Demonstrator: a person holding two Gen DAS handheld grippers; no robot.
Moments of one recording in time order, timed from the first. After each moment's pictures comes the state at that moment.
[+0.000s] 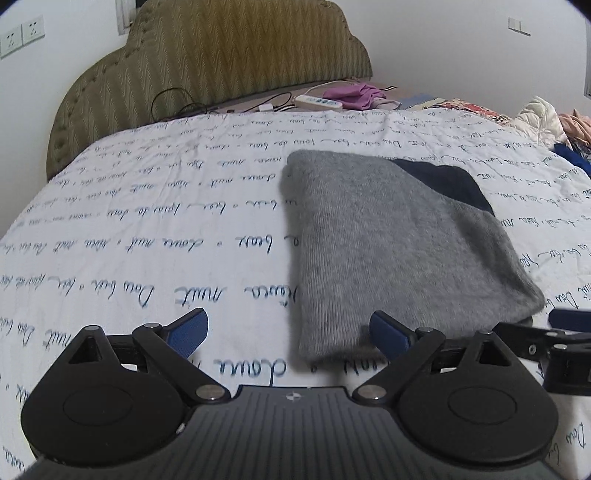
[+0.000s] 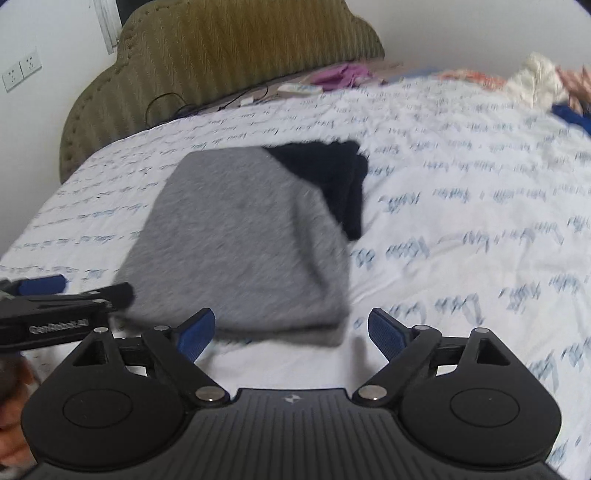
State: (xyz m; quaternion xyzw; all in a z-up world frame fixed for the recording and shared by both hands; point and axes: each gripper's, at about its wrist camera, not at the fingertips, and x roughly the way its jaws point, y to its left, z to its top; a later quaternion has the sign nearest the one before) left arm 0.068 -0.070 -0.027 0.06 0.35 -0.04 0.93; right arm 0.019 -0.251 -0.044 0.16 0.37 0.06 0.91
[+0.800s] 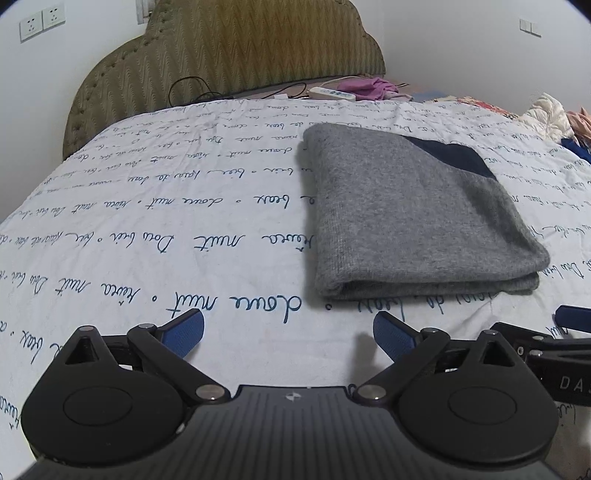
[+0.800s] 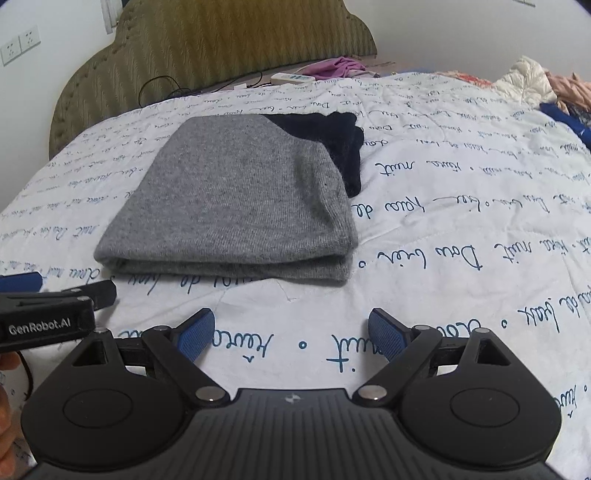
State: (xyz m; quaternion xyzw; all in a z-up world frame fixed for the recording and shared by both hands) left arm 0.036 -0.059 -0.049 0.05 0.35 -0.02 0.94; right arm -0.009 -0.222 -0.067 0.10 0.36 0.02 0.93
